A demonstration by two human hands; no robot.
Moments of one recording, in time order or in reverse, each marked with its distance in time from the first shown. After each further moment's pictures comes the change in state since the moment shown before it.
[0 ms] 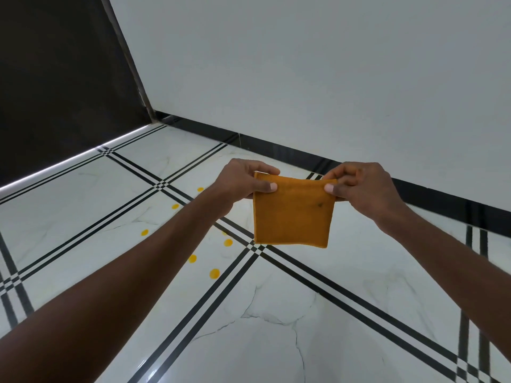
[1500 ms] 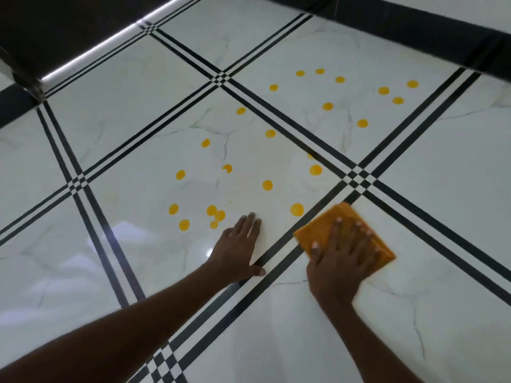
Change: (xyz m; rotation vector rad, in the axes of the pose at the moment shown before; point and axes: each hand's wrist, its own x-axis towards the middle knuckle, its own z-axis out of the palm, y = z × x) left_hand -0.115 -0.392 -0.015 0.990 -0.374 -0.253; right_hand -0.132 0.142 0.406 -0.636 -0.061 0.154
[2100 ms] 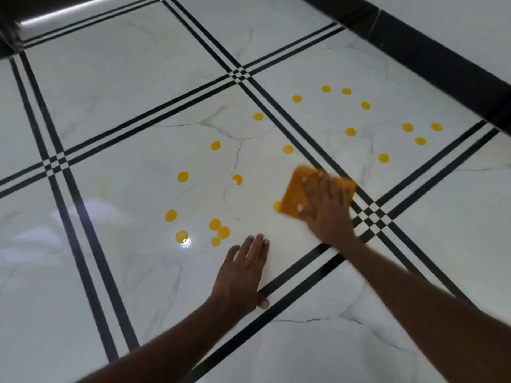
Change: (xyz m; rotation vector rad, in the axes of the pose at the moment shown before) left_hand 0.015 -0.006 0.023 -0.129 0.128 0.006; right_hand 0.192 -0.063 0.033 -0.271 -0.194 -0.594
